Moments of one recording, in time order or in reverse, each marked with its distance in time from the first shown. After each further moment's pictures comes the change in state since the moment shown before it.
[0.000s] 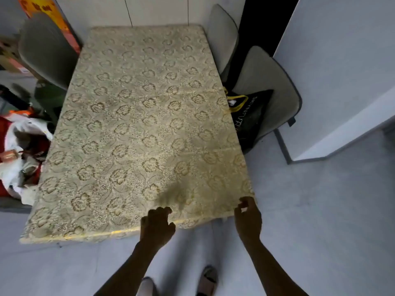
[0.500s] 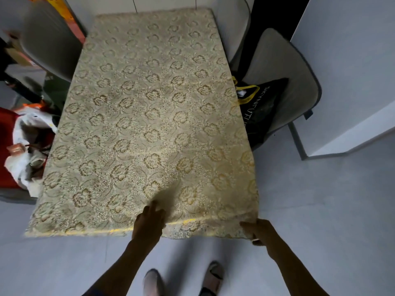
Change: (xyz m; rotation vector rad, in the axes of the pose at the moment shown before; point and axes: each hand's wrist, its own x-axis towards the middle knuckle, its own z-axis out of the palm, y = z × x) left_hand 0.012 -0.025 0.010 0.271 0.060 0.091; right_hand 0.035 0.059 -0.027 0.251 -0.560 0.525
